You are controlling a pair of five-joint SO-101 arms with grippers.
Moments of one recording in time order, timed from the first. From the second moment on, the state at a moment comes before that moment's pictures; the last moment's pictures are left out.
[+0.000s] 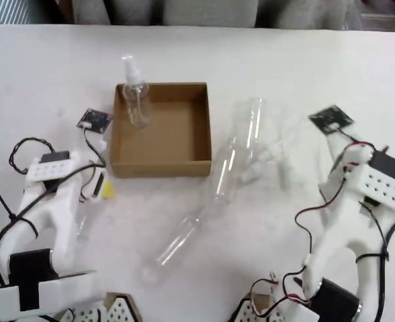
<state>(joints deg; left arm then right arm) -15.4 -8.0 46.7 50.4 -23.2 27.3 -20.2 30.6 75.3 53.0</state>
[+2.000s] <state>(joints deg) -15.4 -8.0 46.7 50.4 -23.2 34.9 -4.4 42.5 37.2 53.1</state>
